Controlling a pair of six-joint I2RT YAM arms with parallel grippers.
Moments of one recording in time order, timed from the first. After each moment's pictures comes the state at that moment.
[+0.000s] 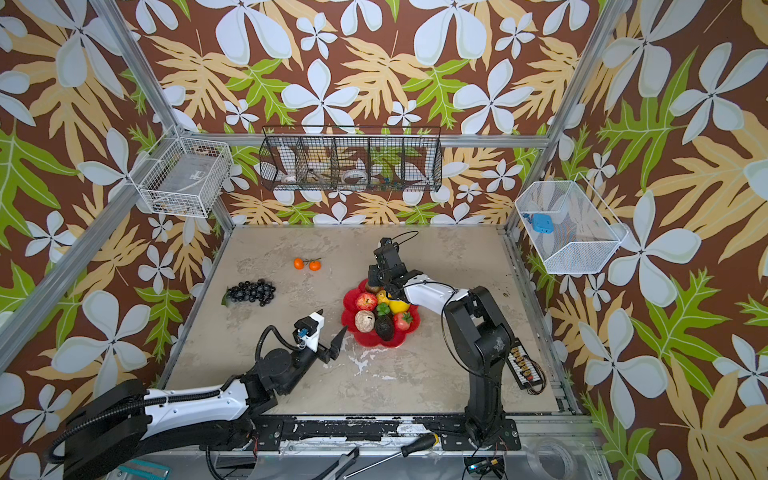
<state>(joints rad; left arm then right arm) -1.01 1.06 0.18 0.86 -0.50 0.04 0.55 1.93 1.29 -0.06 0.10 0.43</state>
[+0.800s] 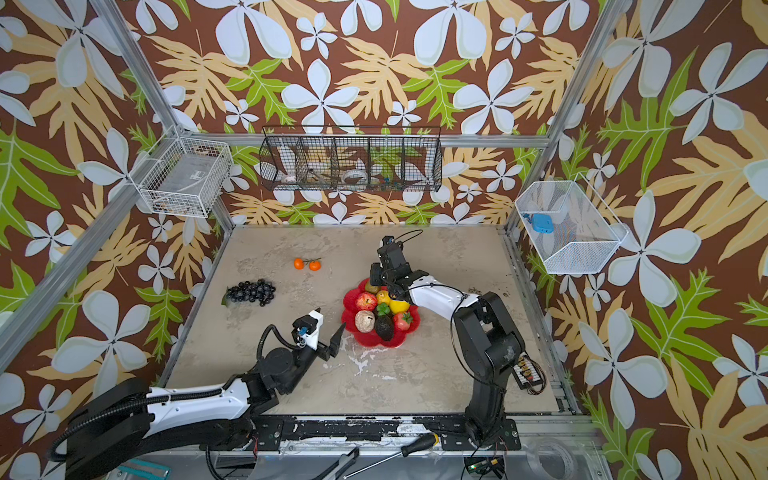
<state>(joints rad) -1.00 1.09 0.19 0.86 -0.56 0.04 0.55 1.84 1.25 -0.08 0.07 0.43</state>
